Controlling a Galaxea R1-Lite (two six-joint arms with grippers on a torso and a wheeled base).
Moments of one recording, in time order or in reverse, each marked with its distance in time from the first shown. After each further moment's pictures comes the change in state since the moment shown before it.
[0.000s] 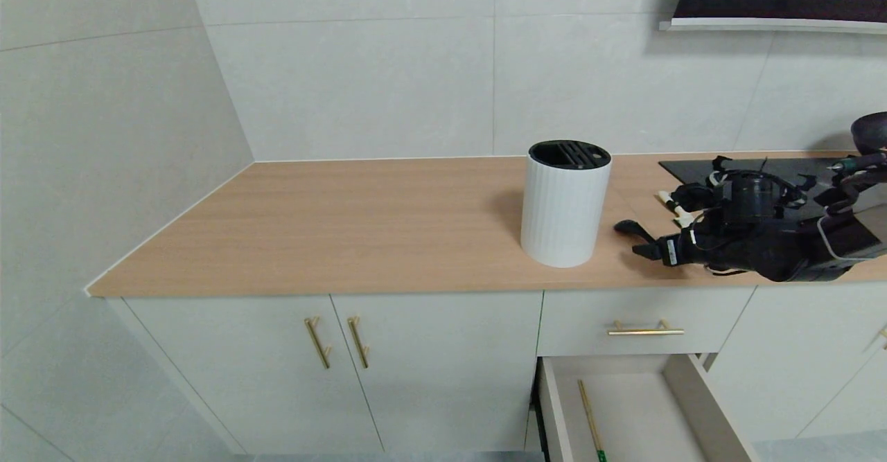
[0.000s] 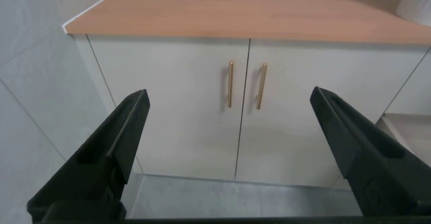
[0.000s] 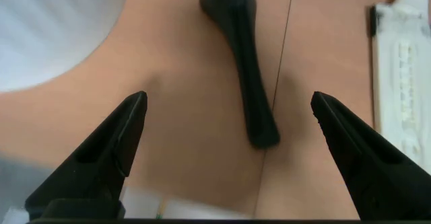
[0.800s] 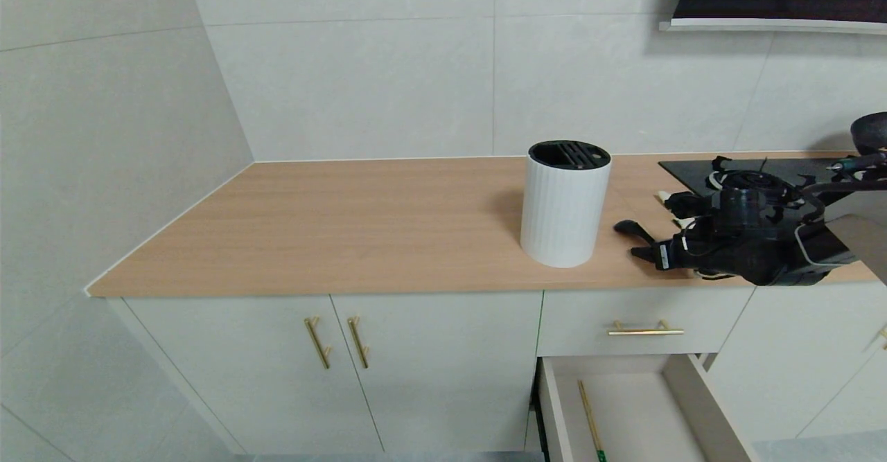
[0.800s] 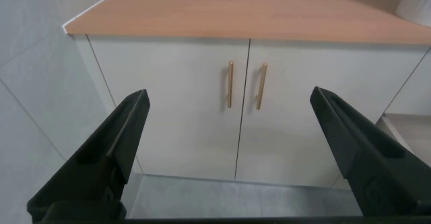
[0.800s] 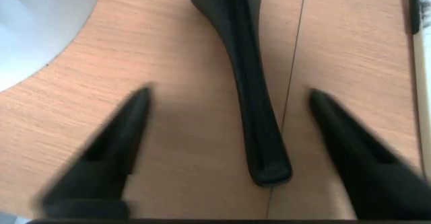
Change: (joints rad) left arm 0.000 0.000 0.000 0.000 0.000 0.000; right arm -0.016 0.104 -0.084 -0.007 0.040 0.015
